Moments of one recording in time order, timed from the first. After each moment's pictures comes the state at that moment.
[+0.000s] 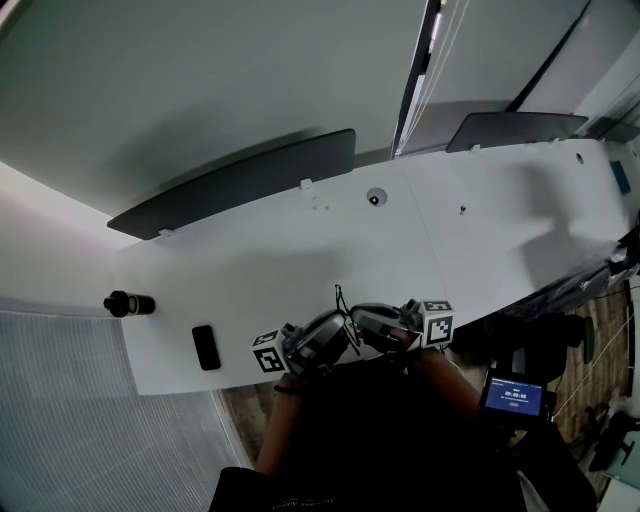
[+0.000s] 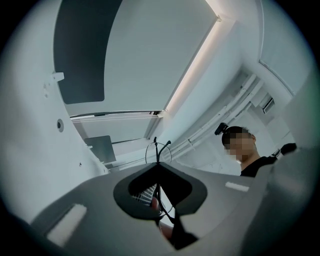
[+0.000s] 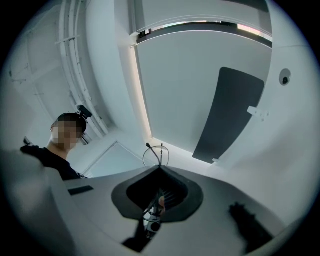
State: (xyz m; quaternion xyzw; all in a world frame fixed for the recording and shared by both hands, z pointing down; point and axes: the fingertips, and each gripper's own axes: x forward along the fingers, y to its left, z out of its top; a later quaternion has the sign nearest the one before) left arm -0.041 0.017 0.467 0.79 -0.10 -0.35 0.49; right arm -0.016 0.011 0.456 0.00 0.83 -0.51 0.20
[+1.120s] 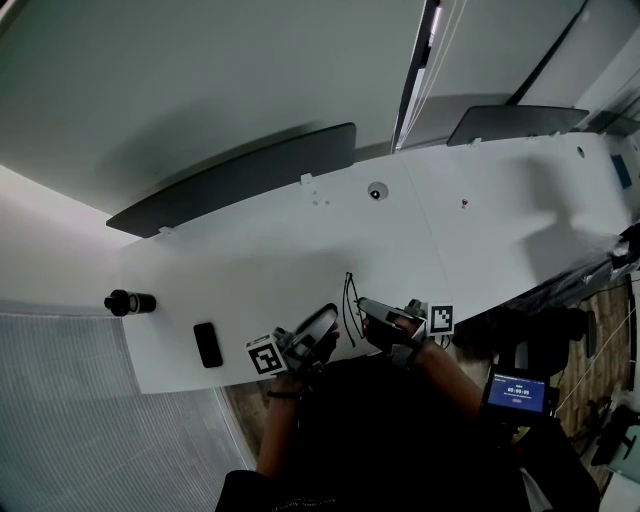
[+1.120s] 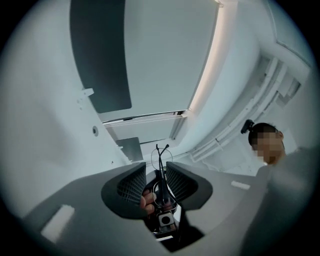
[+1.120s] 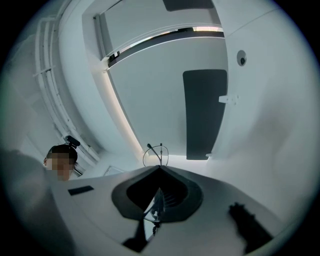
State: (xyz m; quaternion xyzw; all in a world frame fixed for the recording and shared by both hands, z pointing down) left arm -0.061 0.017 0.506 0.75 -0.21 -0.27 0.56; right arm 0.000 -0.001 0.500 -0.04 0.73 -0.64 0.24
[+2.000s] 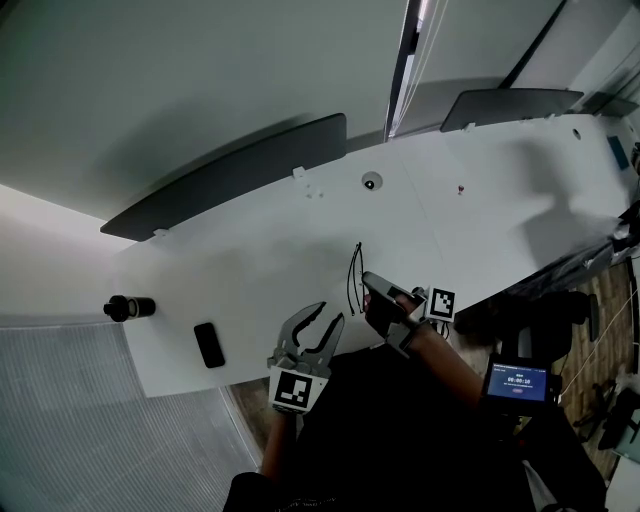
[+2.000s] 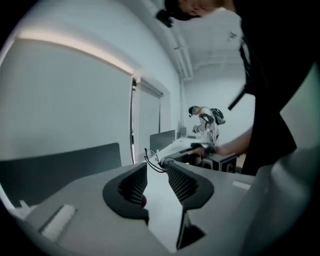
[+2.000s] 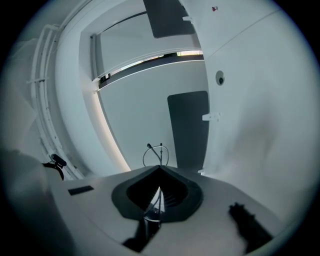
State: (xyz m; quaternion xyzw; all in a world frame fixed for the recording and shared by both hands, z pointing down) left arm -0.049 0.031 0.467 0.90 -0.41 0.15 0.06; right arm 0.025 -0.036 0.527 -0.16 0.66 -0.67 0.28
